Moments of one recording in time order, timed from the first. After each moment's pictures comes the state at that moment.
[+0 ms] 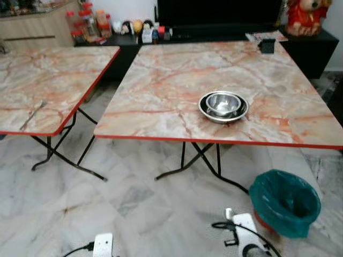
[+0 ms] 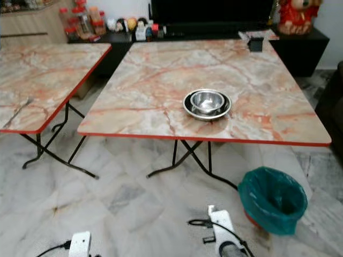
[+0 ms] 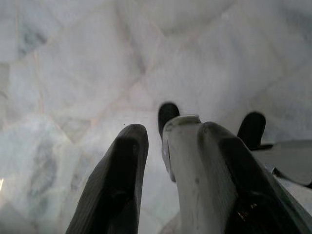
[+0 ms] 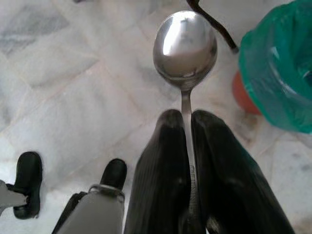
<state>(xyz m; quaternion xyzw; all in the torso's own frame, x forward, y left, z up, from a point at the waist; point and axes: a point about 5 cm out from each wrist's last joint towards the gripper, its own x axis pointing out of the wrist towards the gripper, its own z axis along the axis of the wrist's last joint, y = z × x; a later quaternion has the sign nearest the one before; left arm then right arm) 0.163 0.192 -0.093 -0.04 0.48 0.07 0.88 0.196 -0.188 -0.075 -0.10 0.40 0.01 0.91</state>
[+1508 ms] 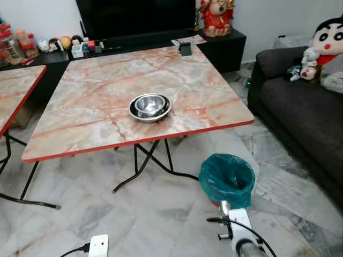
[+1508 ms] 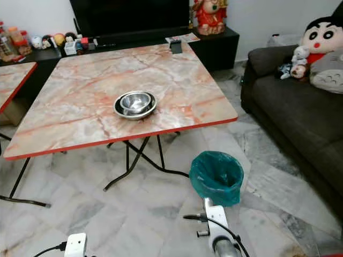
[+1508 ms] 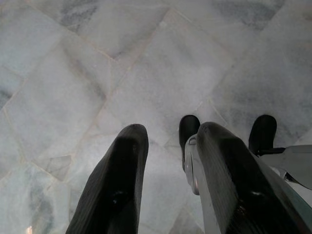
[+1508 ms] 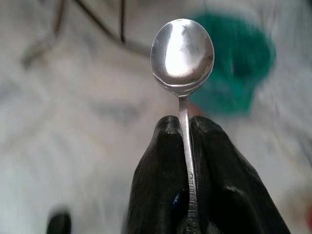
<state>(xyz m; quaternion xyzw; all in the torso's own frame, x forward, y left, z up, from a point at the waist) 0.165 0.196 -0.091 -0.04 0.47 0.07 0.88 0.230 -0.169 -0.051 -0.08 0.30 0.02 0.95</state>
